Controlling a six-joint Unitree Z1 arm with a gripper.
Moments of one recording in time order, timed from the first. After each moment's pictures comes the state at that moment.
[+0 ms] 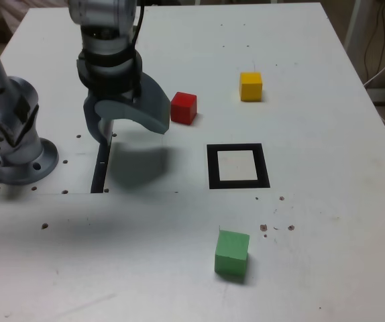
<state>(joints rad) -0.09 1.54 -0.81 0.97 0.18 -0.06</state>
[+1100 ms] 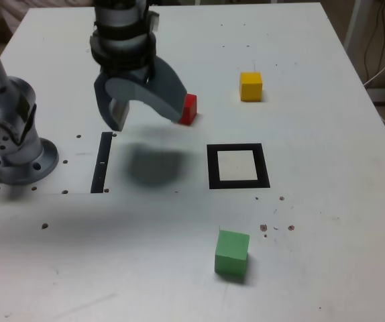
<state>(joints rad) 0.04 1.54 -0.96 1.06 0.10 0.20</state>
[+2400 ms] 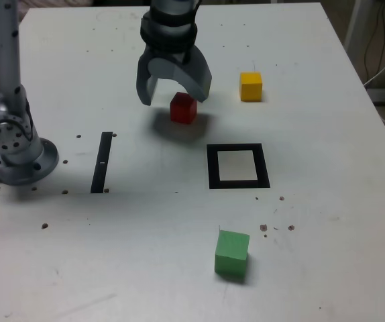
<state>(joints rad) 0.31 1.83 -1.17 1.06 0.21 0.48</state>
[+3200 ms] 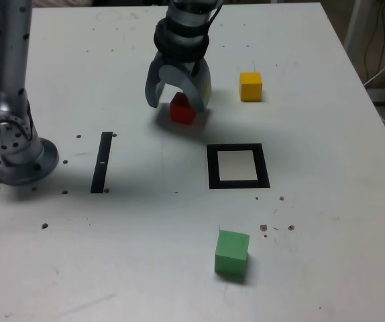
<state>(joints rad) 0.30 1.93 -1.22 1.07 0.26 0.50</state>
